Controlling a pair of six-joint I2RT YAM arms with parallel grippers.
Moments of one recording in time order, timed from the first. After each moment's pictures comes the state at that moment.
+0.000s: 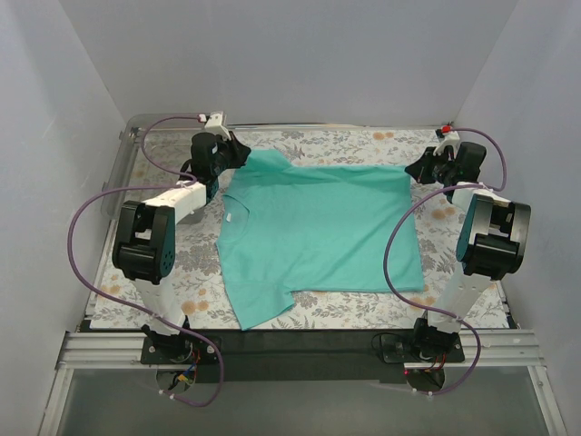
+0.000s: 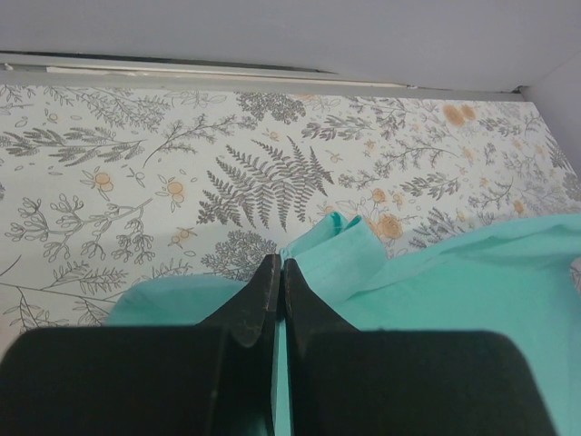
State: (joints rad) left arm -0.21 1.86 1.21 0.44 0.22 -0.36; right arm -0.24 1.86 1.15 0.22 -0.70 0.02
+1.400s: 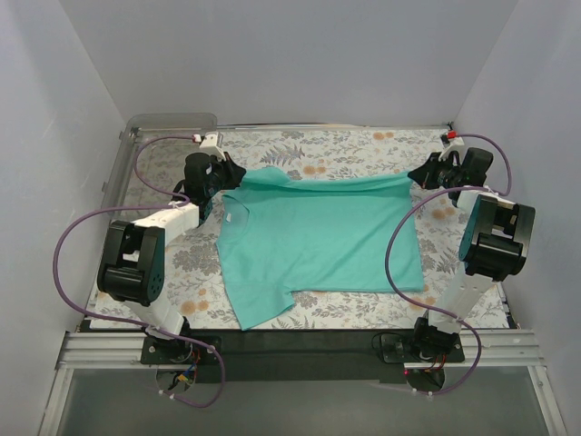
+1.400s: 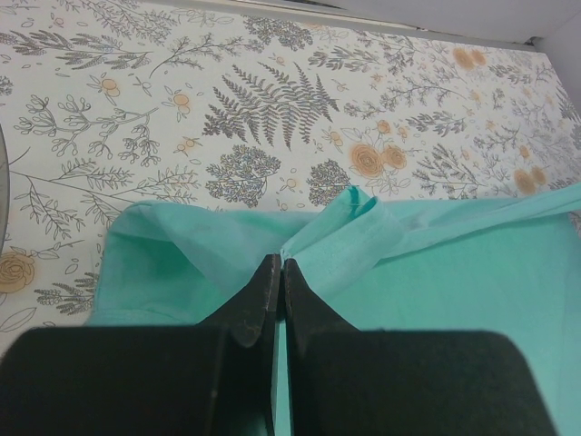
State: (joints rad) left arm -0.21 1.67 0.94 0.44 0.22 -0.36; right arm -0.28 1.86 1.11 0.23 -0.80 -0.01
